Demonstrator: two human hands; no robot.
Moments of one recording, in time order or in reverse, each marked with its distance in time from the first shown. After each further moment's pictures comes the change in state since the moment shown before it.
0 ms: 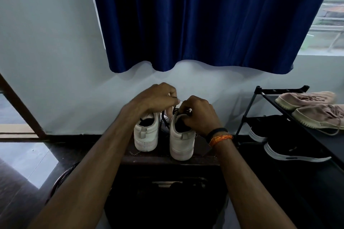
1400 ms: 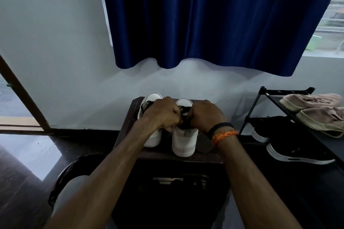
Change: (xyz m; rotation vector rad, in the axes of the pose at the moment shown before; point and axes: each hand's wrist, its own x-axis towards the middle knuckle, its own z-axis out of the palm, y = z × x) left_hand -0.021 -0.007 0.037 -0.049 -0.008 -0.164; right_hand -0.003 -0.019 -0.012 -0.228 -0.179 0.073
